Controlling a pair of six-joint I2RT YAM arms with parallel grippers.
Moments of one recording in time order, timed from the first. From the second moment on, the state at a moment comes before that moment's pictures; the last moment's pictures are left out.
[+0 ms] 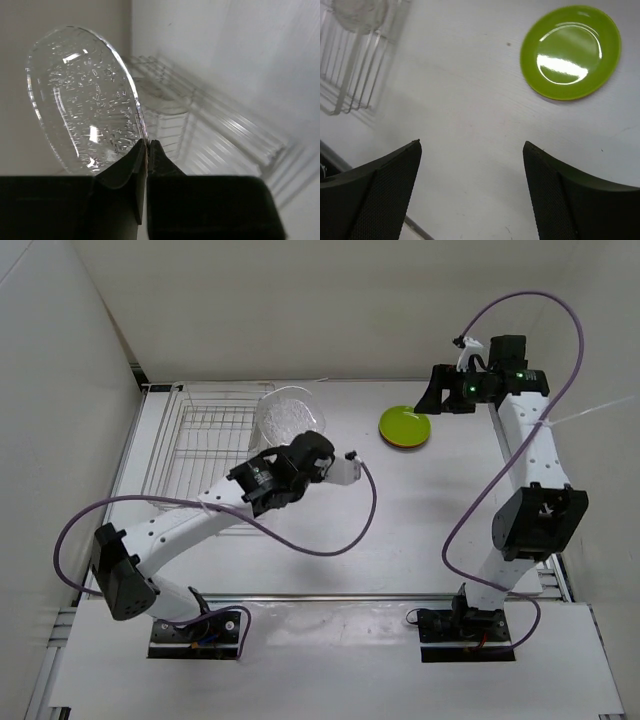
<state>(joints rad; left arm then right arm) -0.90 1.46 1.42 -0.67 -0.51 0.84 -0.02 1.78 1.82 -0.90 -0.61 -0.06</state>
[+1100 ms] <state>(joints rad) -1.33 1.52 1.38 -0.38 -0.82 1.46 0.21 1.42 1.67 -0.89 -0.75 -0.08</state>
